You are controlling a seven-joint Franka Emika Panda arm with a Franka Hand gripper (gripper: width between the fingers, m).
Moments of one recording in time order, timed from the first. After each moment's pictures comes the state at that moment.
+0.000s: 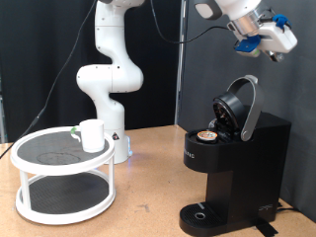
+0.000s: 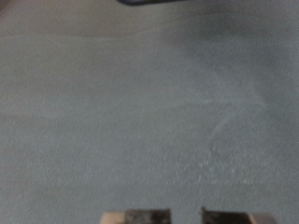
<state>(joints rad) -0.15 -0.11 0.50 -1.95 0.78 2.14 2.53</state>
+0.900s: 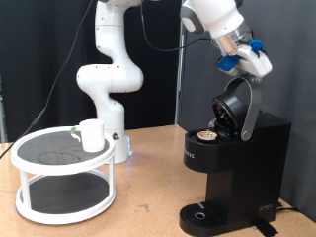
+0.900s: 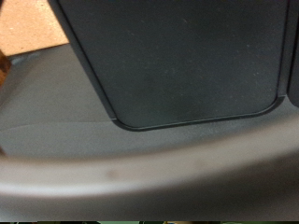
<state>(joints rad) -0.19 -0.14 0.47 -2.08 0.76 2.17 2.50</state>
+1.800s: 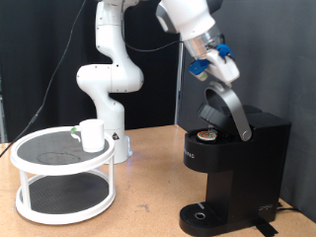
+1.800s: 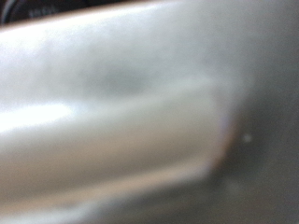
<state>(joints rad) -0.24 -0.23 0.36 -2.19 0.69 2.07 2.42</state>
